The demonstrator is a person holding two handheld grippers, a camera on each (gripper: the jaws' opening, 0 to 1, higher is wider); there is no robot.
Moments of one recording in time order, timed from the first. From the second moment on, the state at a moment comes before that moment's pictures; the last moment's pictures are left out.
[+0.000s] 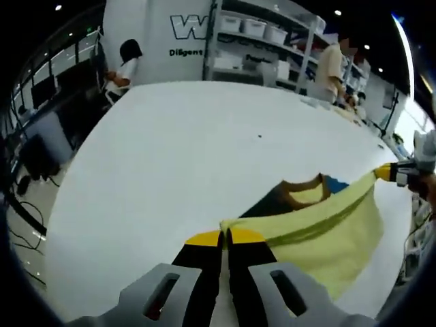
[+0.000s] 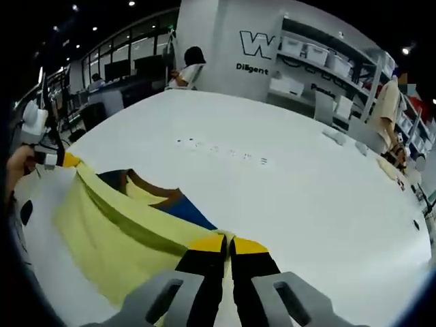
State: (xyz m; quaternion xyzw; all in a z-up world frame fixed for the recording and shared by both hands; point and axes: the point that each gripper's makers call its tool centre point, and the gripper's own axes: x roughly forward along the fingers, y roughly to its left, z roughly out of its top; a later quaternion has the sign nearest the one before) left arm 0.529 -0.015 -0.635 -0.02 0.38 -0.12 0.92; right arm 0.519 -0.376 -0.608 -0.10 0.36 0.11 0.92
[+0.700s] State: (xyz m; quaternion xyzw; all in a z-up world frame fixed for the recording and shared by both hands) left arm 0.538 -0.013 -0.669 -0.02 0.34 -0.09 0.93; right arm 0.533 -0.380 -0.670 -0.09 0.36 0.12 0.92
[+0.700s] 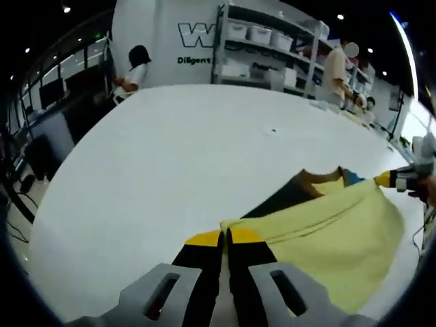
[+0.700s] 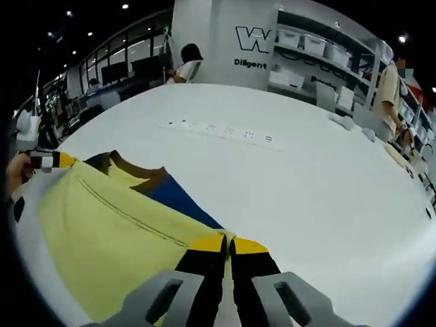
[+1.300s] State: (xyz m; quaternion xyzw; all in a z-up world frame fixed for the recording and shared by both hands) left arm 0.530 -0.030 -0.645 0.23 0.25 -0.29 0.89; right arm 0.520 -0.368 -0.649 -0.23 0.30 0.25 0.89
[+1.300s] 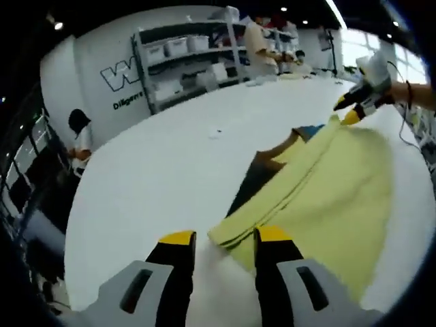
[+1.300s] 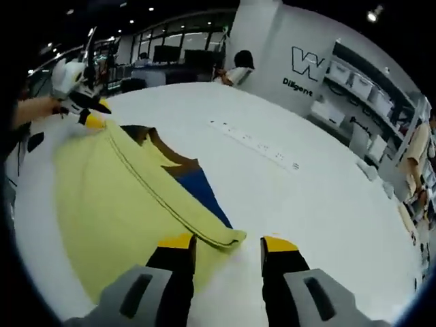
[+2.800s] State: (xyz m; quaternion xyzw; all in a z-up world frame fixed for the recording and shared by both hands) left arm 0.565 -0.029 -0.665 0.07 0.34 -0.21 0.91; right arm 0.562 -0.373 -0.675 -0.07 0.34 0.17 0.92
